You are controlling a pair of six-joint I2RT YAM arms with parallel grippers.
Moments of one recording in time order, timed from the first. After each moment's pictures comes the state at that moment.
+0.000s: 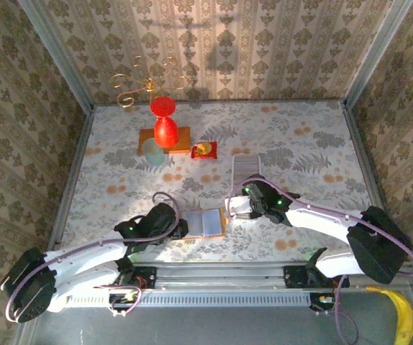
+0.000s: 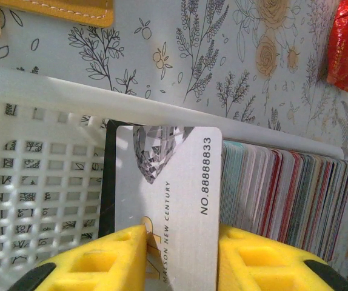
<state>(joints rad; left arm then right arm) -0.92 0.91 0.29 -0.27 -0.02 -0.86 0.71 1.33 0.62 -0.18 0.19 -1.11</state>
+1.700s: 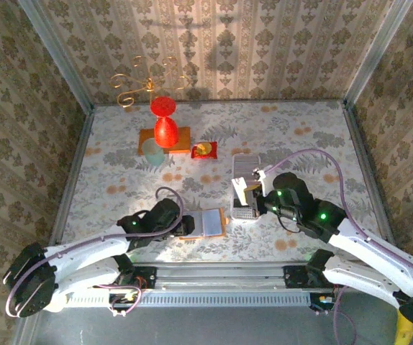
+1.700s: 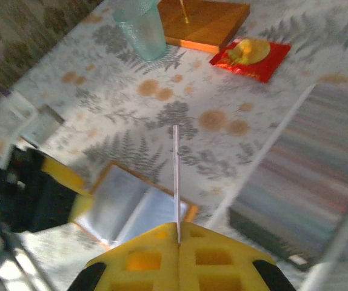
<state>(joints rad) -0.95 0.97 0.40 -0.35 -0.05 -0.85 0.77 0.84 0.72 -0.41 -0.01 0.38</state>
